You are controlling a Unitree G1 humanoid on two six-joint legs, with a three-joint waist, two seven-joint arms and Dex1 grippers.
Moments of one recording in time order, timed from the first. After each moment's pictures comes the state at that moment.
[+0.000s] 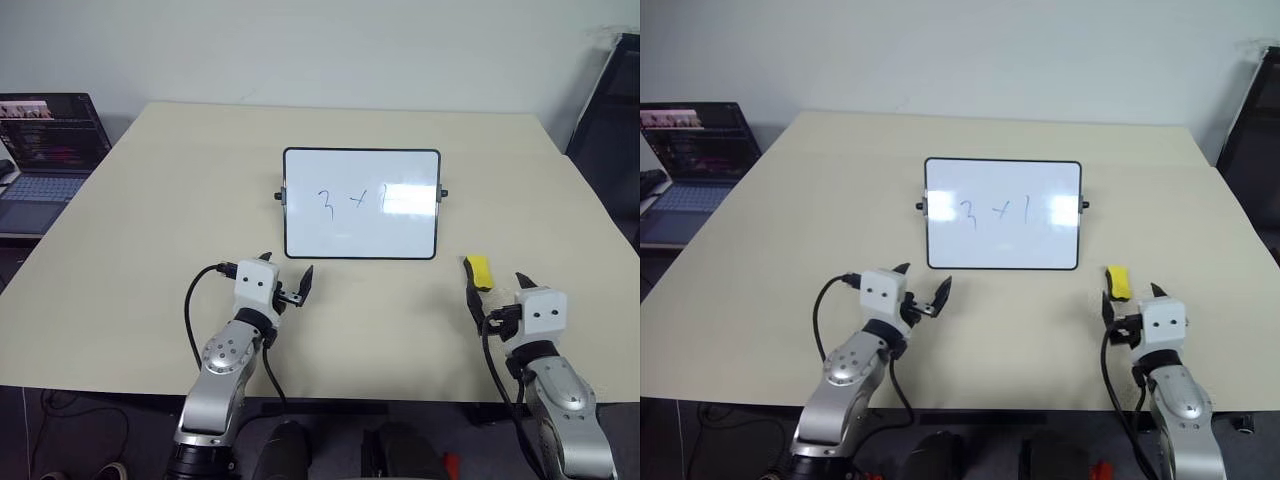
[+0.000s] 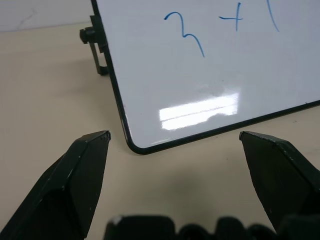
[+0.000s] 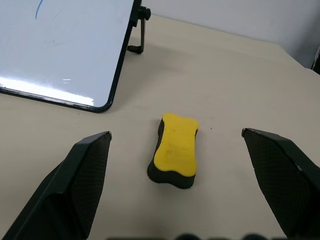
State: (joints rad) left arm -0.04 0.19 -0.06 -0.26 -0.06 0.26 -0.23; right arm 0.21 -0.26 -0.16 -0.40 0.06 0.16 0.19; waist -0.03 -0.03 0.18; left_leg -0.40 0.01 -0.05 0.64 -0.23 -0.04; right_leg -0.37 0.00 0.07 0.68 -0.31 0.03
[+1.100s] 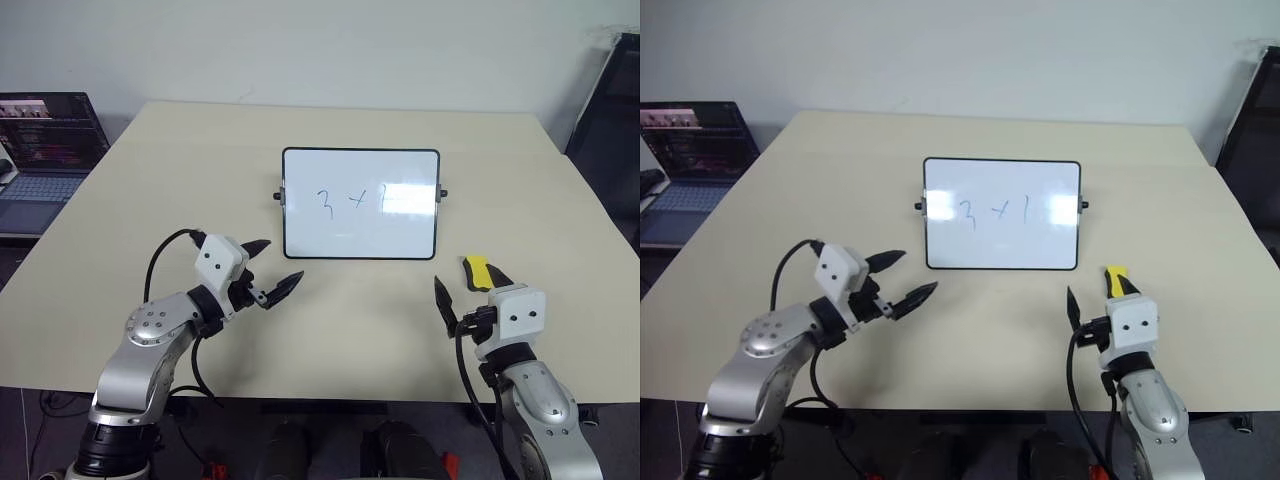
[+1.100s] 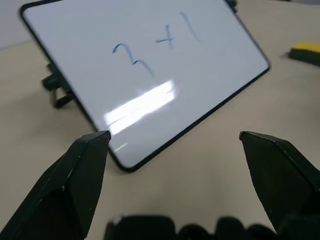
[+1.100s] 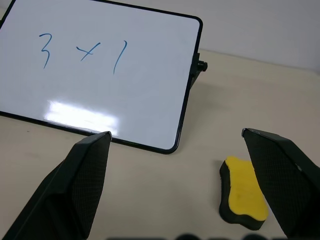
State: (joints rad) left arm -0.15 0.56 0.07 -0.34 -0.35 0.41 -0.70; right arm 0.25 -0.18 0.00 -0.67 0.02 0.31 0.14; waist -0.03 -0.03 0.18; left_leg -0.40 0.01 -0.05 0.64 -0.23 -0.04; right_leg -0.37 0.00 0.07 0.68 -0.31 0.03
